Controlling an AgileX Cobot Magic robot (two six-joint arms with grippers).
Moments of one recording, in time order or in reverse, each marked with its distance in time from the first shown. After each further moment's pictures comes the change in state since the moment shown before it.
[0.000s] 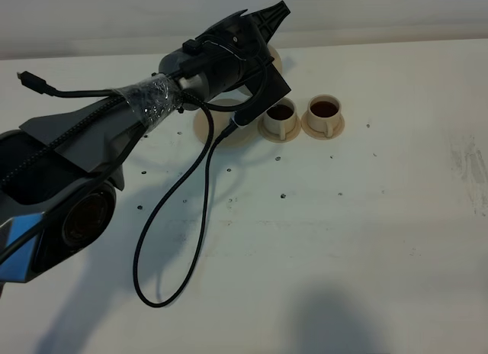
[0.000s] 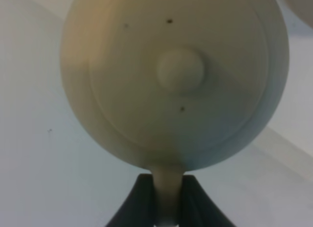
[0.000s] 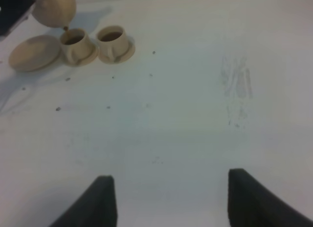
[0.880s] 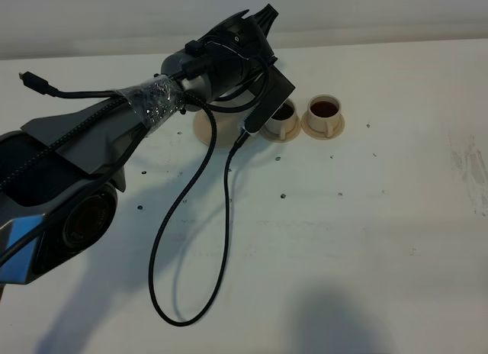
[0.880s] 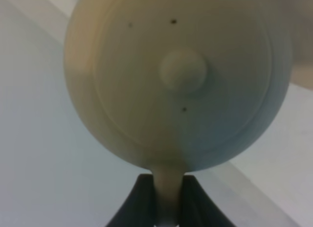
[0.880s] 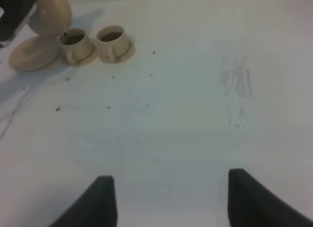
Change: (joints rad) left arm -0.005 0.000 0.000 -0.066 0.112 -0.162; right arm 0.000 0.000 0.000 0.000 0.000 0.000
